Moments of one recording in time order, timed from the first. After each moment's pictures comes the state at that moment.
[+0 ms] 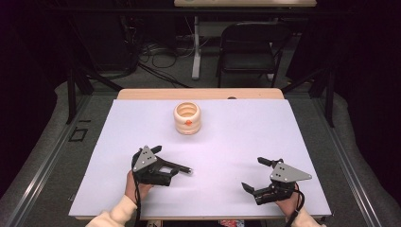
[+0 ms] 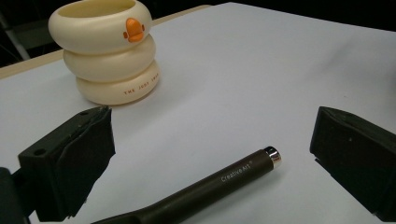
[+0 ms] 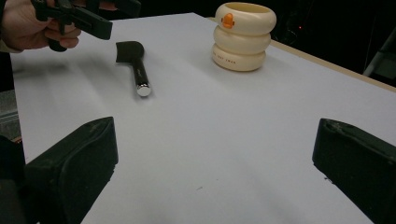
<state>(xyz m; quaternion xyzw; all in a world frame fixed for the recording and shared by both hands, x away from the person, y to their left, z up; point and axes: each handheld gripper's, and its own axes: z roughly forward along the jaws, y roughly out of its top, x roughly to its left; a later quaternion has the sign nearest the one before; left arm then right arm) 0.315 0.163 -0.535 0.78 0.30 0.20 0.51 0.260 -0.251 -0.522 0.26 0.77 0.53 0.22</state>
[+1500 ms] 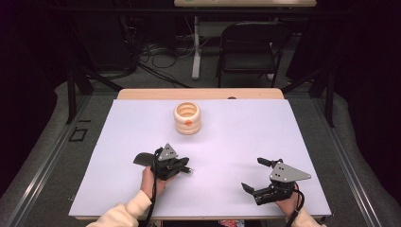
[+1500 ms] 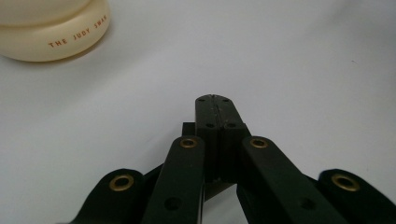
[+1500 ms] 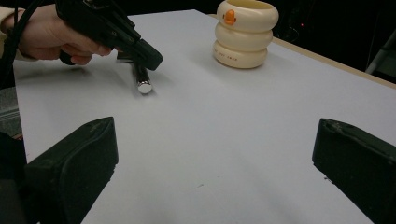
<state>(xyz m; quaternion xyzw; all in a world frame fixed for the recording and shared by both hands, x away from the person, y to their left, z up) 0.339 0.118 -0.552 0.84 0.32 0.12 0.43 0.260 -0.250 -0.522 0.26 0.78 0.53 0.22</state>
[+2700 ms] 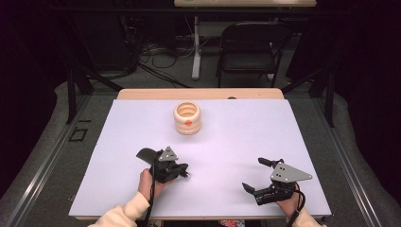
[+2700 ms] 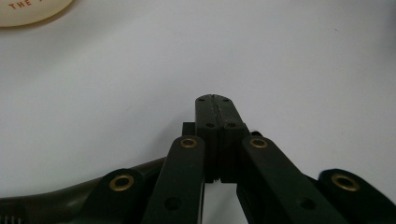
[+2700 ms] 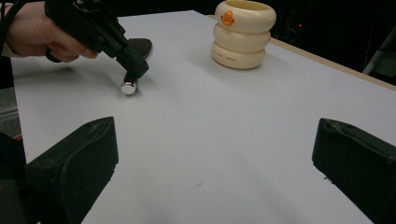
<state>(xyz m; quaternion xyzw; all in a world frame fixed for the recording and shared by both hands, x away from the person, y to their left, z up) 0.331 0.124 -0.549 0.86 0.31 0.07 0.40 0.259 -0.252 -0.521 0.26 0.78 0.53 0.22</state>
